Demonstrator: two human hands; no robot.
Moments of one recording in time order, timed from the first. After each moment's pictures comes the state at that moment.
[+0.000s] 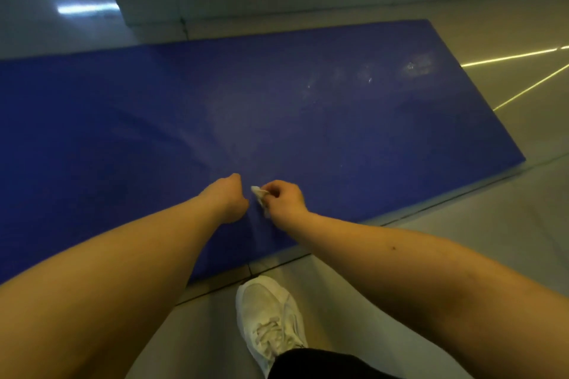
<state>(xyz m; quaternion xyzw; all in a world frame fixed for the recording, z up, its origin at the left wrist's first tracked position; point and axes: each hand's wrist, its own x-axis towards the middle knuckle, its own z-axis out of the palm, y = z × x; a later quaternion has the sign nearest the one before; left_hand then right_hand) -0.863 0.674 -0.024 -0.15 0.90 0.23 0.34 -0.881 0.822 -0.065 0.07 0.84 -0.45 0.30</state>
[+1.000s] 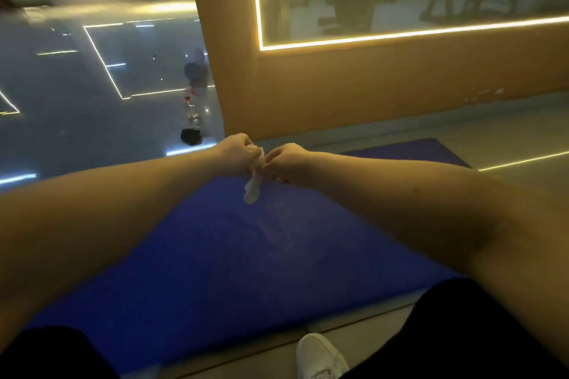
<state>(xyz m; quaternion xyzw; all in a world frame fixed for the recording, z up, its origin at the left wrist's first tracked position) -0.839 0.585 0.298 -0.14 0.91 0.38 0.04 -0.890 0.726 0.275 -0.19 0.83 -0.44 0.28</state>
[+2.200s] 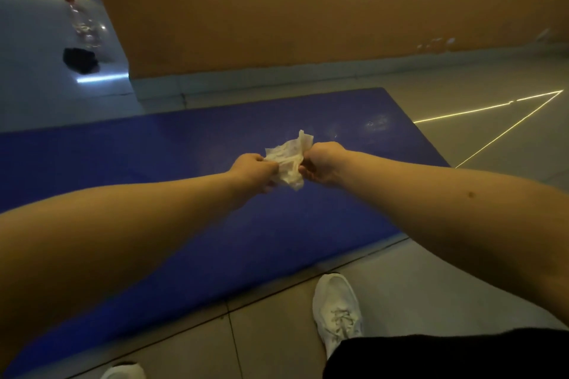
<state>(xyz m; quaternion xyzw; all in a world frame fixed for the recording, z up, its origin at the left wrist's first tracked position) -0.917 0.752 0.141 -0.25 0.74 0.60 0.14 -0.989 0.892 0.160 0.22 0.73 -0.58 0.29</state>
